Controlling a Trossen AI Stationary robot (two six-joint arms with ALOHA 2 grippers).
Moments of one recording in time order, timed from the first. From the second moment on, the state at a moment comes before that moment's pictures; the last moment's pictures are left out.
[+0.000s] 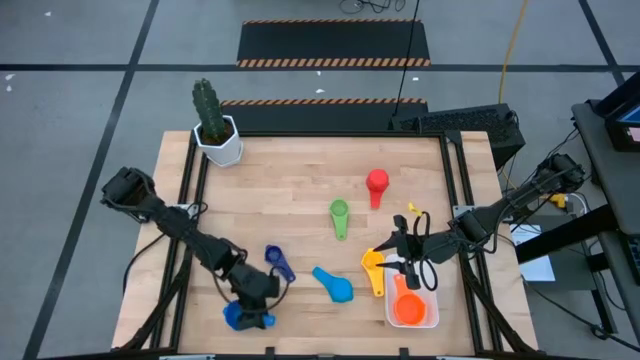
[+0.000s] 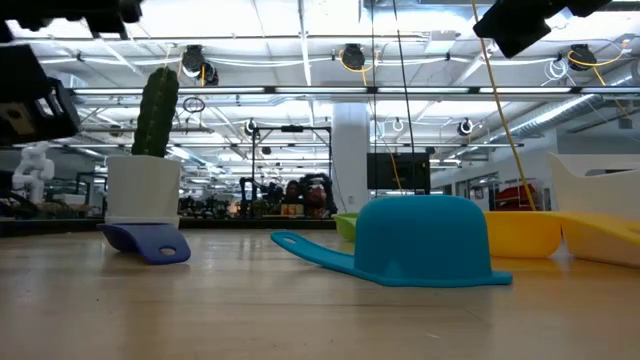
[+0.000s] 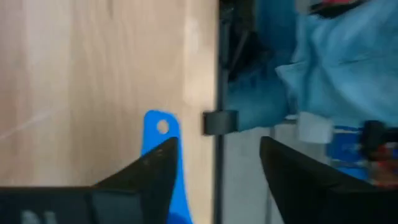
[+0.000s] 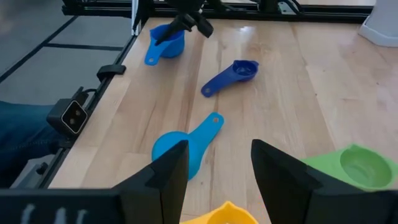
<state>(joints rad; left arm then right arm) -0.59 1.56 0.83 -0.10 0.37 -0.86 0.52 1.04 0.66 -0.14 0.32 0.26</state>
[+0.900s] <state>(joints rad) -0.85 1.97 1.43 -0.81 -0.26 -0.71 0.52 1.04 0.66 -0.14 0.31 0.27</state>
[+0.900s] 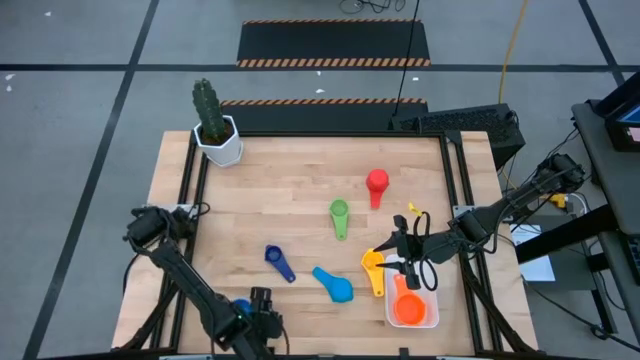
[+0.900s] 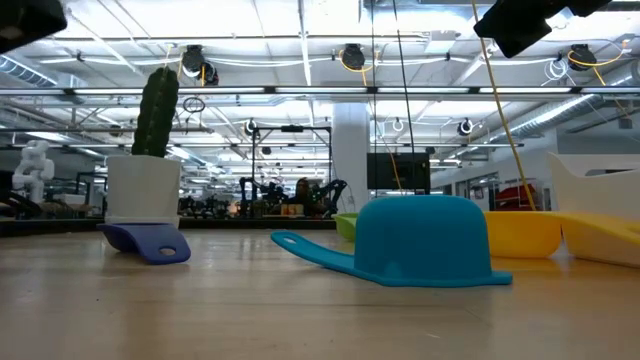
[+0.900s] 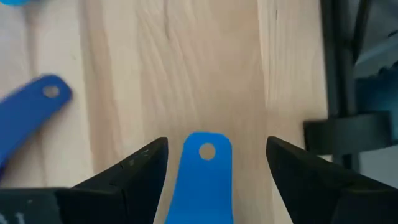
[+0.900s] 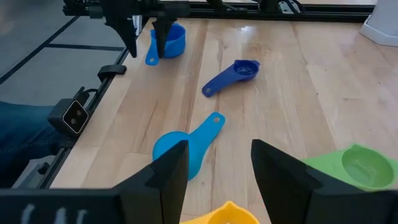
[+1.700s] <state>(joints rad) -0.65 1.86 1.43 -1.20 -0.24 -1.08 0.52 1.04 0.66 -0.14 0.31 0.27</state>
